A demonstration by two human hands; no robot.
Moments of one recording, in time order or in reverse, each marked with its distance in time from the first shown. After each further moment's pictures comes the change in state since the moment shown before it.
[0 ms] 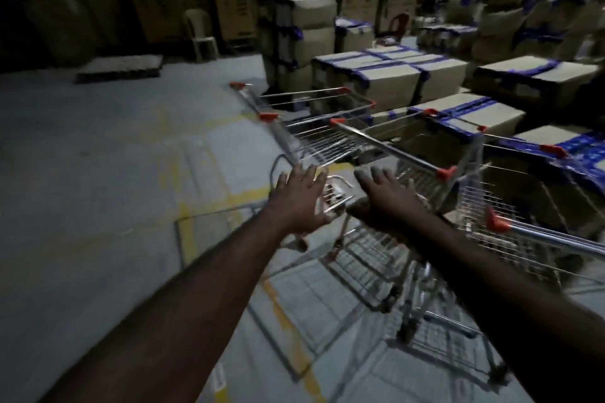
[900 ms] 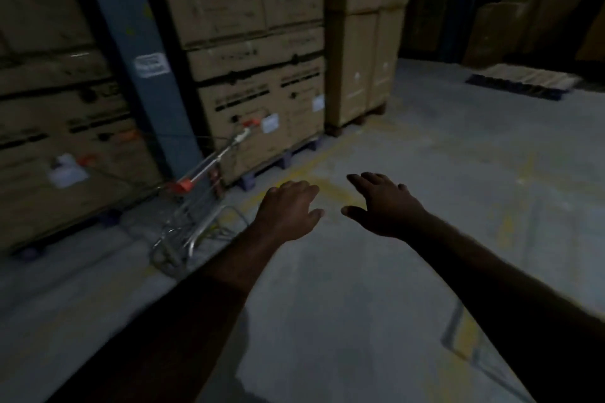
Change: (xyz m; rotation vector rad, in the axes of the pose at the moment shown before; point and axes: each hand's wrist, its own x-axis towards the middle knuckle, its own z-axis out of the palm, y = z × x) left_hand -0.550 -0.503 -0.005 0.039 0.114 -1.240; right_hand 0.029 -0.787 0.058 0.084 -0.117 -1.304
